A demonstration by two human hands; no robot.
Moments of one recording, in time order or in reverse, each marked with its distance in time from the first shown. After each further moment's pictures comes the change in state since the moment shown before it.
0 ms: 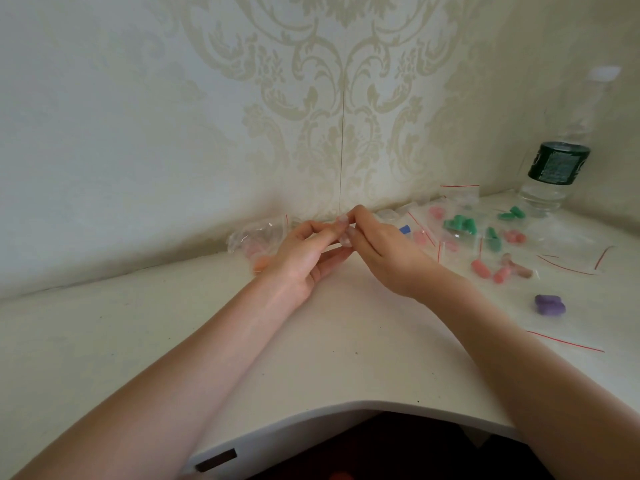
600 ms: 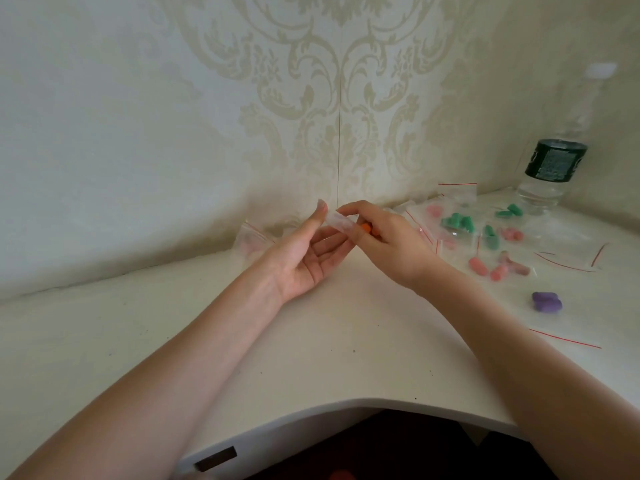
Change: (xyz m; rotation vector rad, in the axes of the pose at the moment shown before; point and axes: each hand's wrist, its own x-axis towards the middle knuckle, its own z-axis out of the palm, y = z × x) left_hand -0.001 0.014 -0.004 -0.238 -0.113 -0.267; right_hand 0.000 -0.002 -0.008 0.003 0.127 0.029
